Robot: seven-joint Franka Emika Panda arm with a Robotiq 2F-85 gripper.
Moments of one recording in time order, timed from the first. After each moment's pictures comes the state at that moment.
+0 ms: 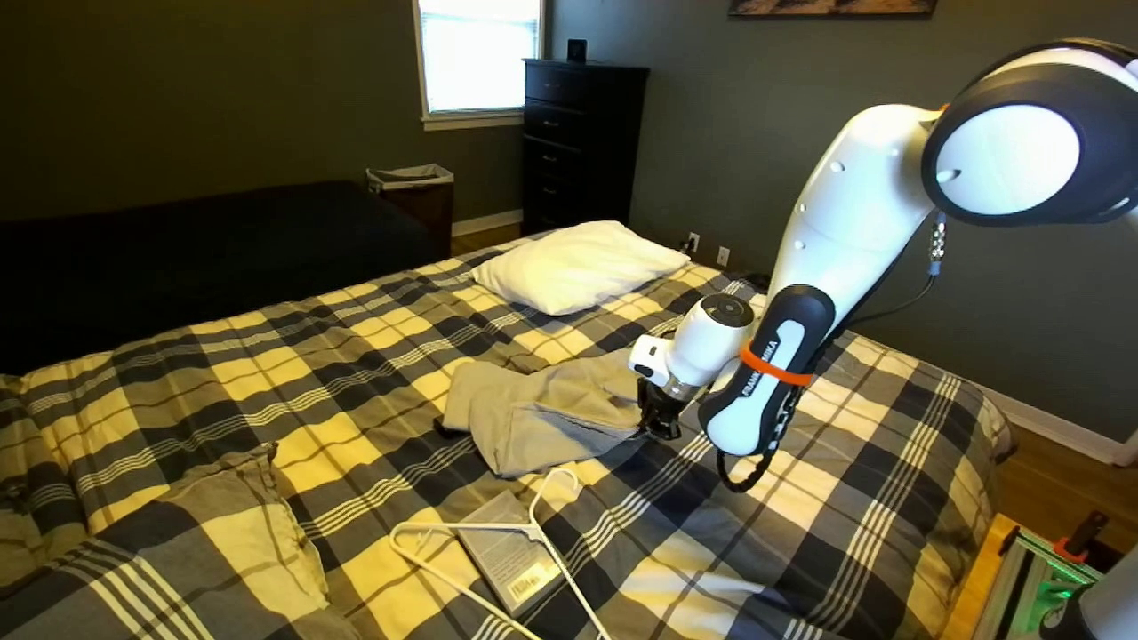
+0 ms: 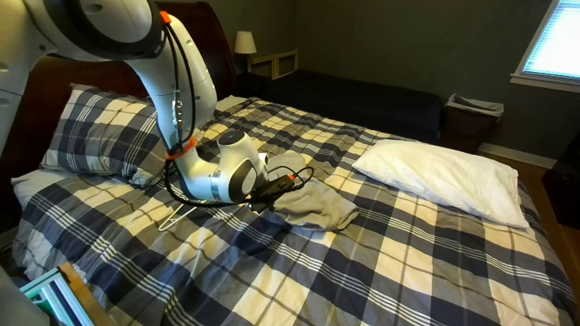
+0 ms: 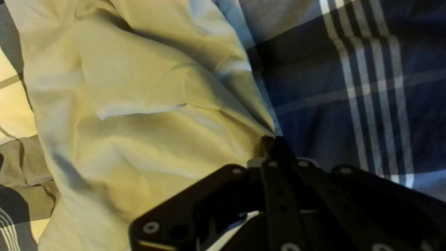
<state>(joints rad) 0.21 0.65 -0.22 -2.29 -0.29 3.30 -0.96</state>
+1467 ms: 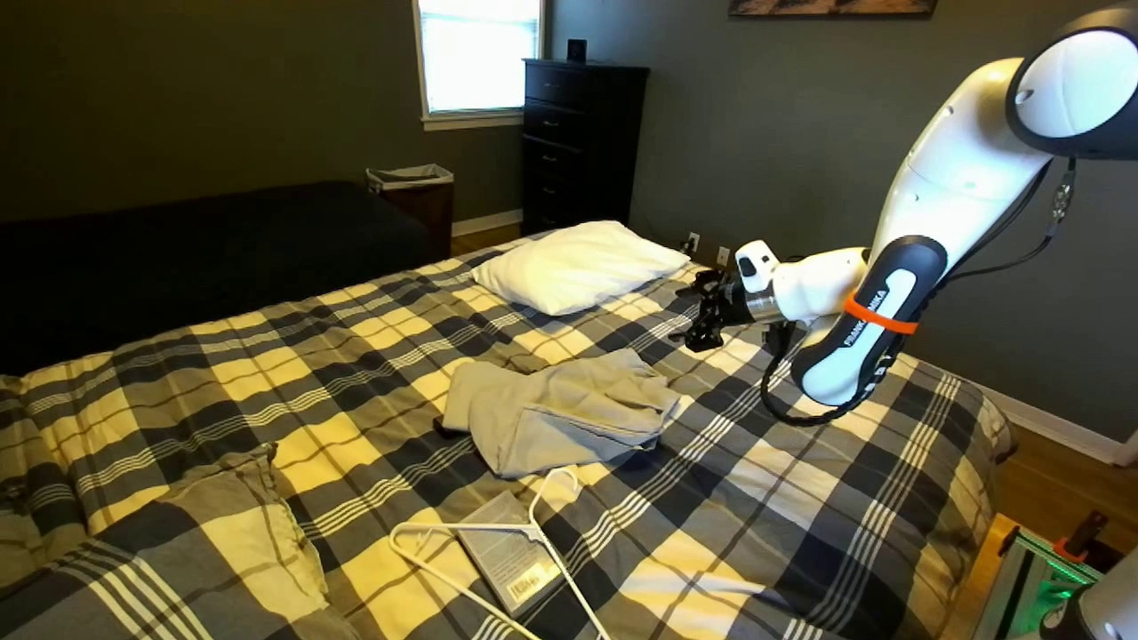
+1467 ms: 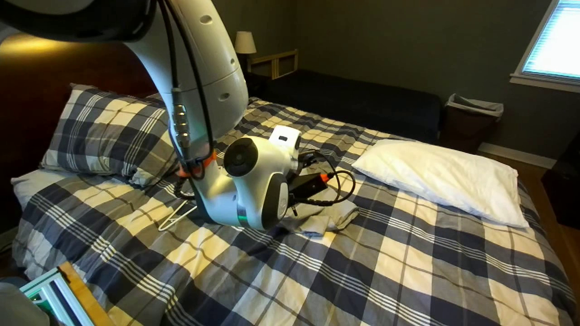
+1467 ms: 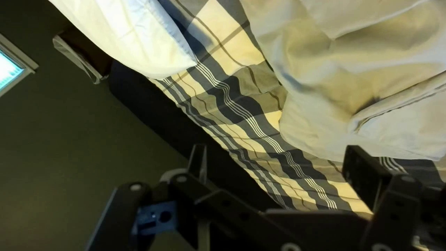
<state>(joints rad) -0.22 0.49 -0.16 -2.40 -0.66 3.94 -0.53</state>
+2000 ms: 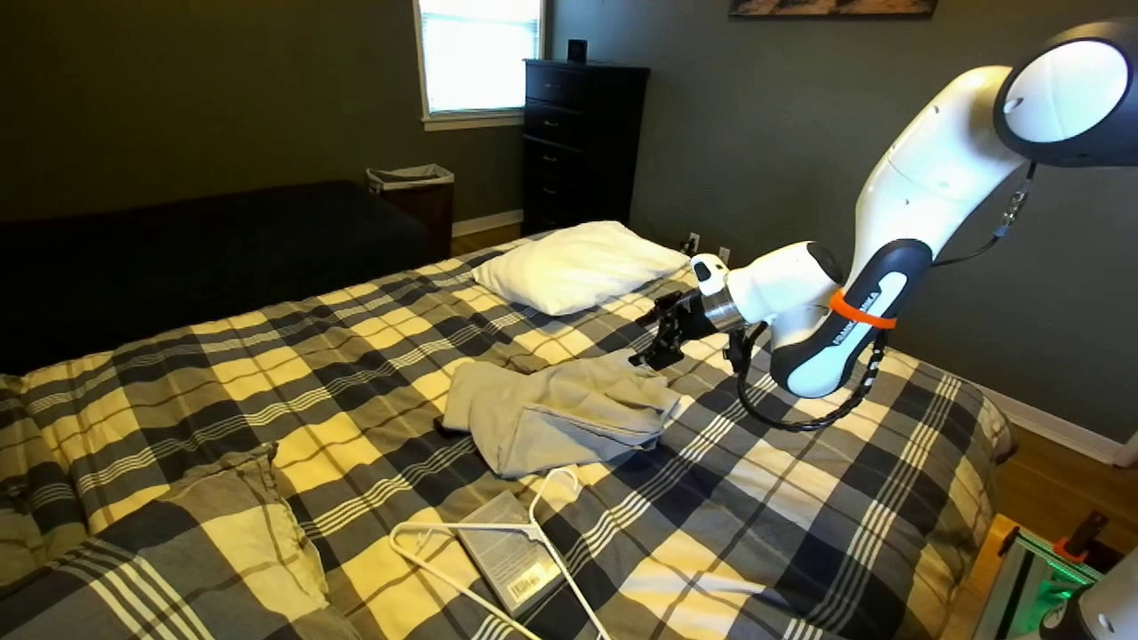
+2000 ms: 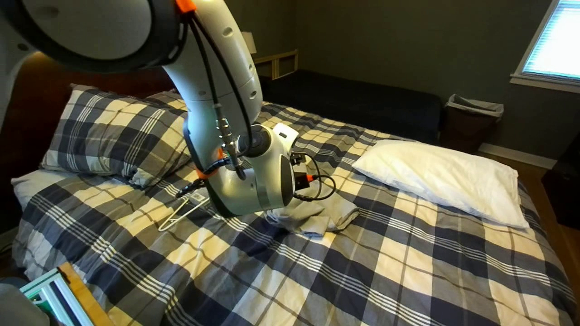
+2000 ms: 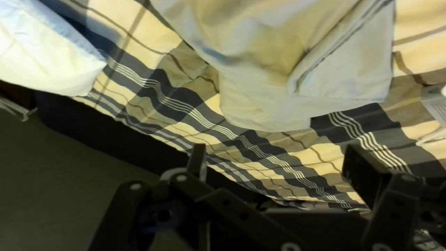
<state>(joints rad) -0.37 0.56 0.07 -2.23 -0.98 3.73 -0.08</state>
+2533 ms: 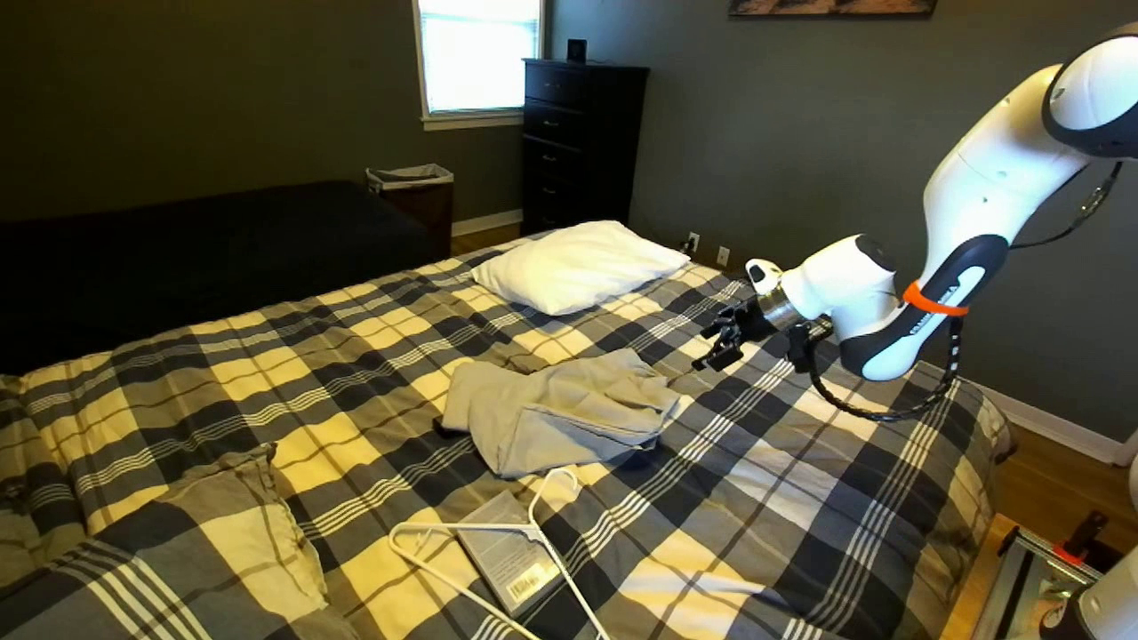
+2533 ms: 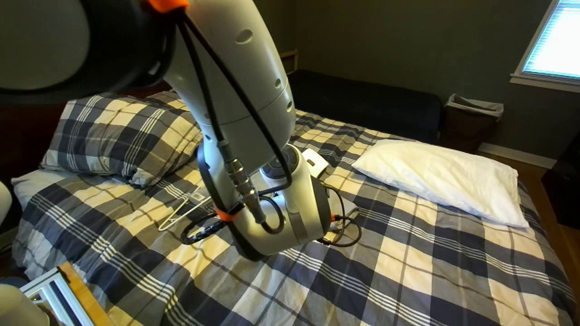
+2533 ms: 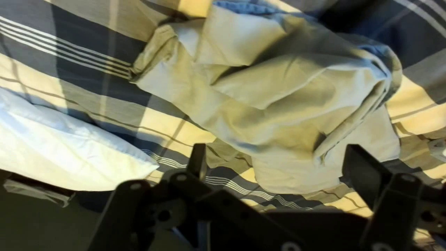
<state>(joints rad) -0.69 0.55 0.14 -2.21 -1.39 3.59 0.29</state>
